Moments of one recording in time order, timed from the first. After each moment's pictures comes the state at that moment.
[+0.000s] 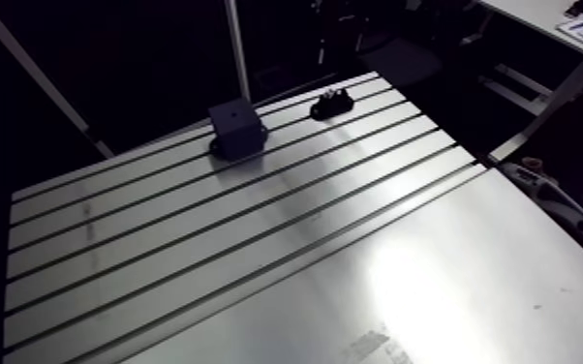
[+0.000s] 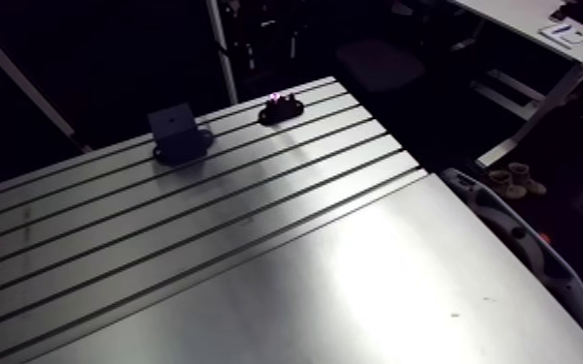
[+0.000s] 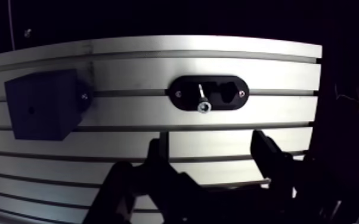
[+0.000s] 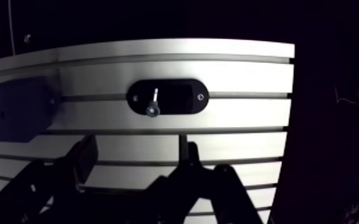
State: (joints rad) arm -0.49 -1.06 1.47 -2.04 -1.55 -2.06
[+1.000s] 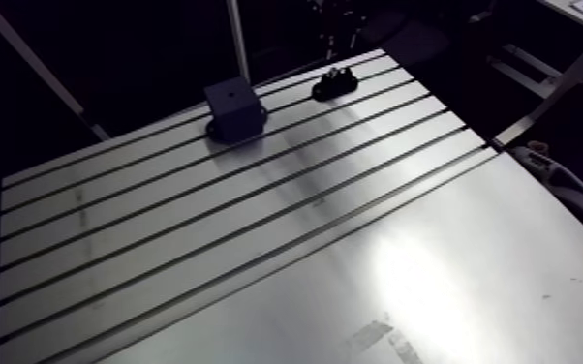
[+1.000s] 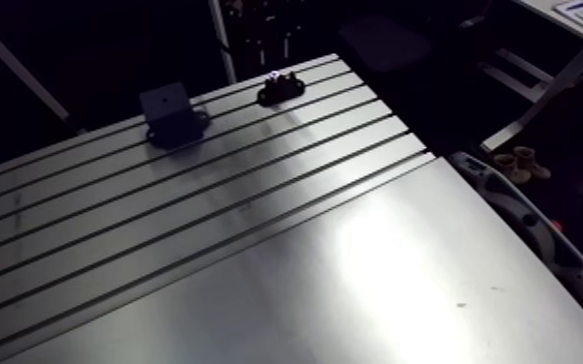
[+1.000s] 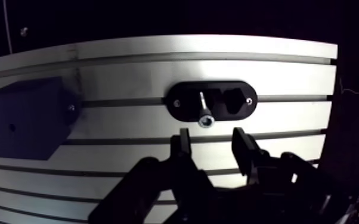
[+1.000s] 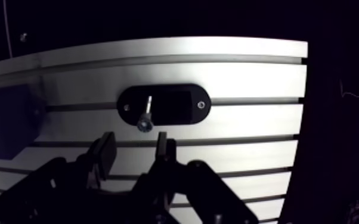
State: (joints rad) arm -0.49 -1.00 1.47 -2.07 -1.56 -2.04
